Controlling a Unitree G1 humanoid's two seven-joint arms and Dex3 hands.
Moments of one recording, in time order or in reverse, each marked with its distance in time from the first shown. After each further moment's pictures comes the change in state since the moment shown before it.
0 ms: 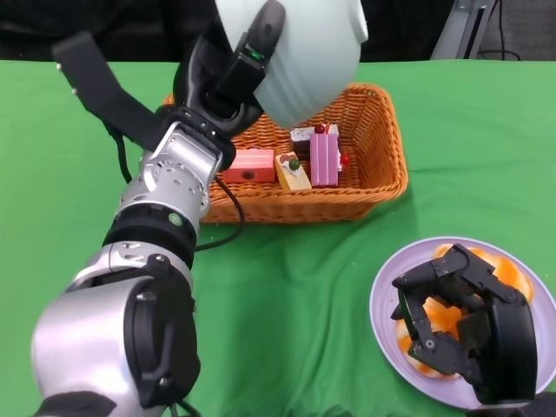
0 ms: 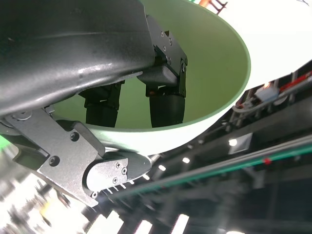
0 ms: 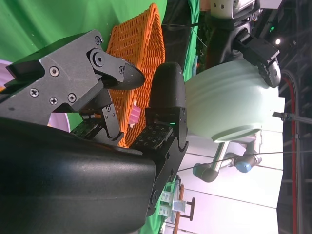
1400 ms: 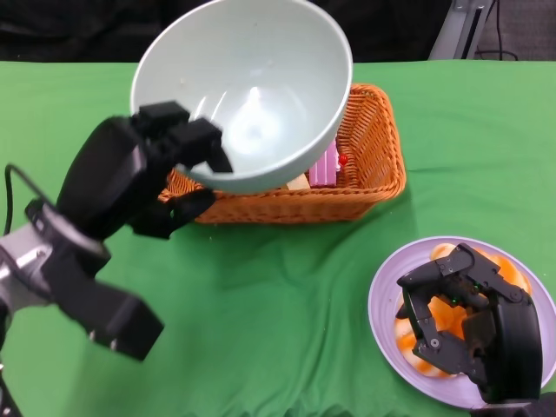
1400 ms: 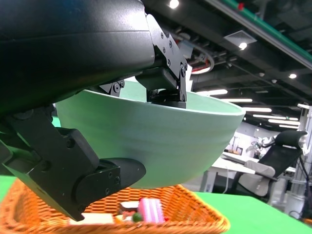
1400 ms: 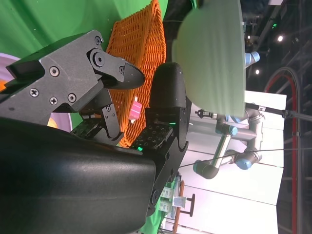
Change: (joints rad) left arm 0.321 0.557 -0.877 -0.114 1.566 -1.074 1.519; right arm 0.004 -0.009 -0.007 -0.011 0.002 0.008 -0.006
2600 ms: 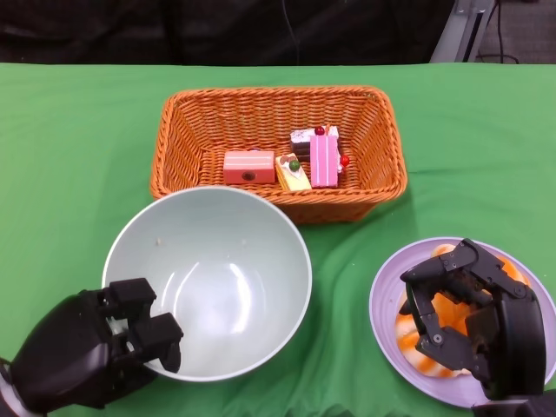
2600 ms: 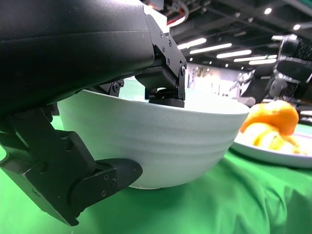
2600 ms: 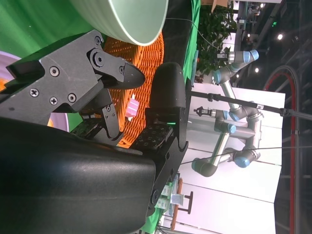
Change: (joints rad) left arm 0.251 0.122 -0.466 0.018 0.262 0.163 0.543; right arm 0.006 -0.005 0.000 -0.036 -0.006 0.033 -0.013
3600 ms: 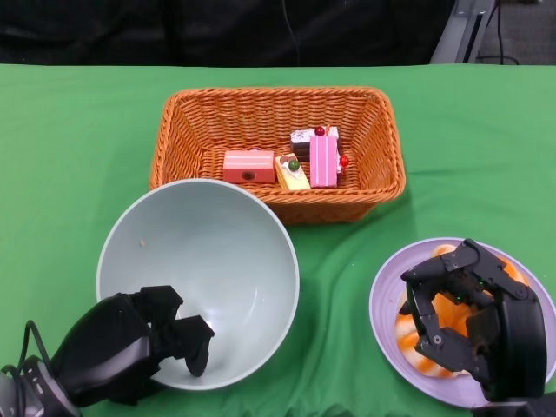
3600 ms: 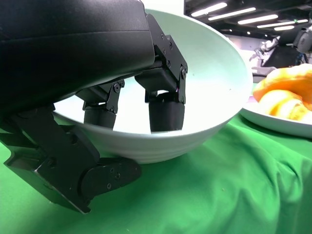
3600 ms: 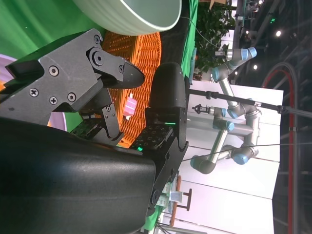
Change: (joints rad) left arm -0.063 -0.132 -0.061 0.169 -0.110 0.022 -0.172; right arm 0.022 0.013 0.009 -0.044 -0.008 0.025 -0.024
